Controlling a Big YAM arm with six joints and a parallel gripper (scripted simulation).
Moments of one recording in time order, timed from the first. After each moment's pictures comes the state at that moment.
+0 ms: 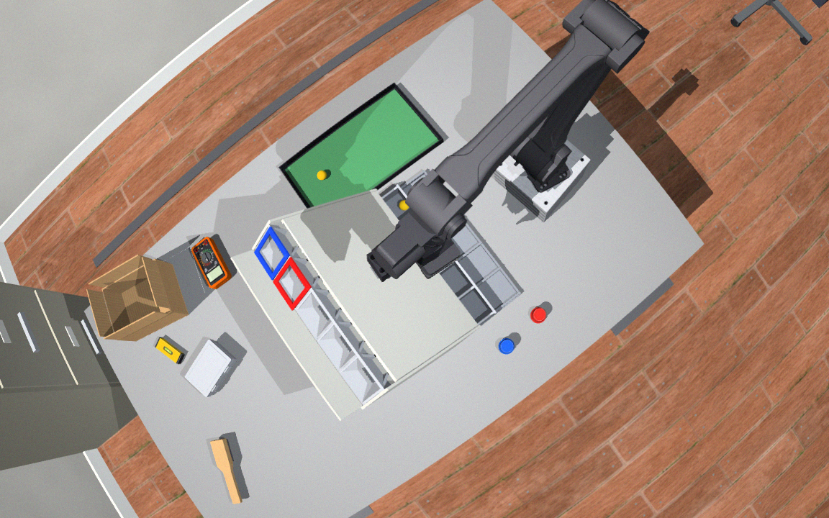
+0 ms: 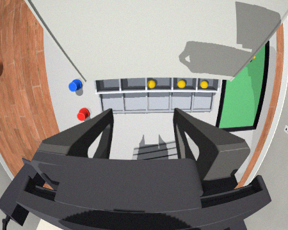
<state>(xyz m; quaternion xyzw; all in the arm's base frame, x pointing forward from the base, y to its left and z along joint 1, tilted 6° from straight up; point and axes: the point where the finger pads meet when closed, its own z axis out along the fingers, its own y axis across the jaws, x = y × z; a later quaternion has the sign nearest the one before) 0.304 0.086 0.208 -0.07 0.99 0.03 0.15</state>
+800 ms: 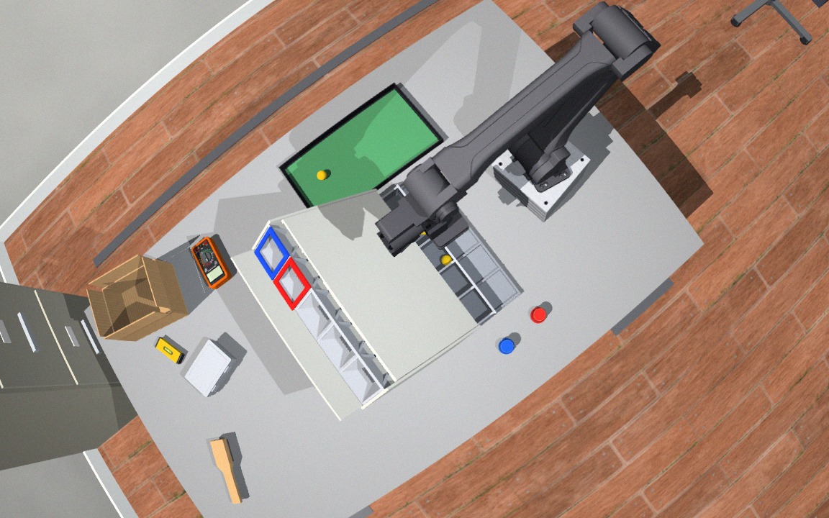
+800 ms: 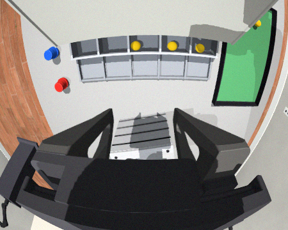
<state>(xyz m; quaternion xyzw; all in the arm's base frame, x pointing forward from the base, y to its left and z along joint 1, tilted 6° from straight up) 0.256 0.042 0.155 -0.07 1.00 0.02 0.06</state>
